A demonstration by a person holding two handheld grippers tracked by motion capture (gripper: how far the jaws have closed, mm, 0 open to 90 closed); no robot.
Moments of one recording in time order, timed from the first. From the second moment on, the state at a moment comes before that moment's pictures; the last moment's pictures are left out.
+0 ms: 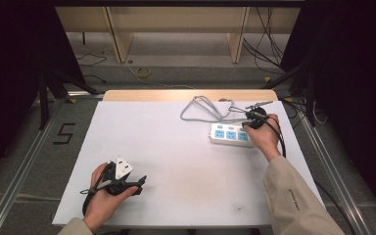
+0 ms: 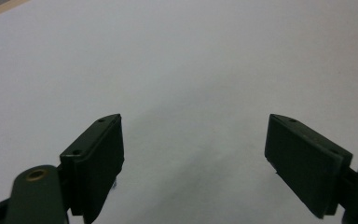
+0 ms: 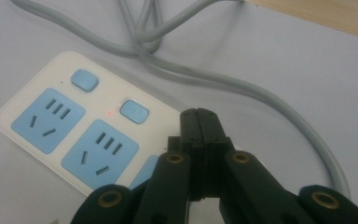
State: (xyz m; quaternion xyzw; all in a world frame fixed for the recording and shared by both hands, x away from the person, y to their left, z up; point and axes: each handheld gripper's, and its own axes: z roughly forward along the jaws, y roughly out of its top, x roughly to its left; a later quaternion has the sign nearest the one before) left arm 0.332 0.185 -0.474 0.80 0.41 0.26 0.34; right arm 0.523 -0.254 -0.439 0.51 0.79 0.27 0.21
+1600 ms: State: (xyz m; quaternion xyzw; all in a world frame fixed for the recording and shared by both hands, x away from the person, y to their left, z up) left arm 0.333 0.186 -0.475 0.80 0.42 0.26 0.34; right arm 0.529 -0.254 -0.448 0.53 0.79 0.26 0.19
